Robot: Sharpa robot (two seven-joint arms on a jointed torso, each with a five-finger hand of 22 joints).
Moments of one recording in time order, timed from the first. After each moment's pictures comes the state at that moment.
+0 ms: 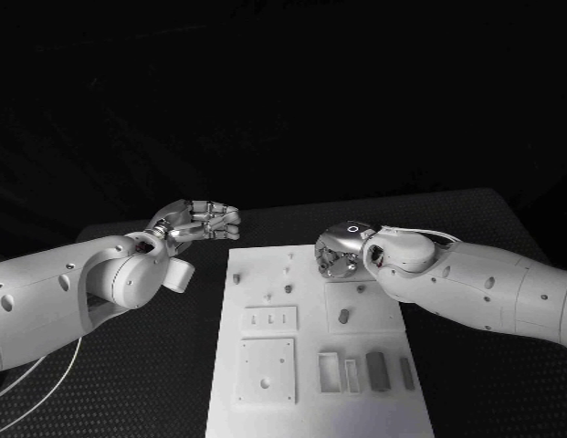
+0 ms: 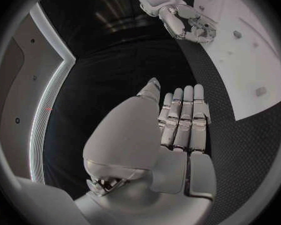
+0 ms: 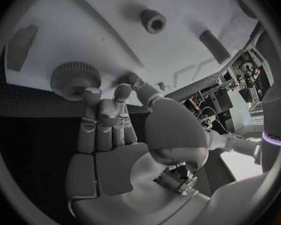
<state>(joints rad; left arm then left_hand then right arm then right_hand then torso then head) 1.32 -0.80 -0.12 1.38 -0.09 -0.20 0.26 1.59 -0.05 0.11 0.29 0.06 0.74 0.20 0.34 0.41 1.01 0.18 0.10 0.09 0.87 0.14 0.33 0.57 0.02 0.87 0.04 0.16 0.57 1.27 -0.61 -0.15 1.20 -1.75 -0.21 -0.06 1.13 -0.03 0.49 -0.30 0.04 1.00 0.08 0.35 0.47 1.33 -0.02 0.57 1.06 1.29 -0.13 1.26 0.96 0.25 1.21 -0.04 0.83 1.31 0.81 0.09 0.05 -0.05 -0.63</state>
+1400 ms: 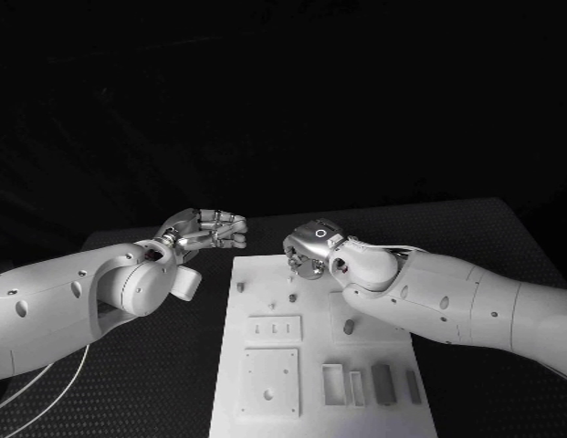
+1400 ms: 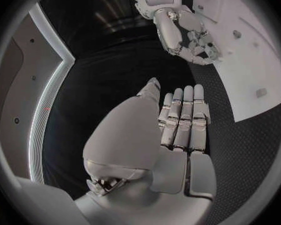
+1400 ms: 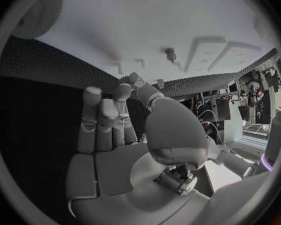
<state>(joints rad) 1.32 -0.78 -0.12 1.36 -0.09 -0.20 0.26 1.59 -0.04 0.11 0.29 0.06 0.74 0.20 0.34 0.41 1.01 0.18 0.10 0.09 0.87 0.14 0.33 0.57 0.02 0.87 0.04 0.15 0.57 1.27 -0.45 -0.15 1.14 -1.92 -0.38 -0.18 1.13 -0.04 0.49 -0.30 0.05 1.01 0.07 0.35 0.47 1.35 -0.03 0.57 1.06 1.30 -0.13 1.27 0.96 0.25 1.21 -0.04 0.84 1.31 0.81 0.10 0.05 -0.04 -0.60</state>
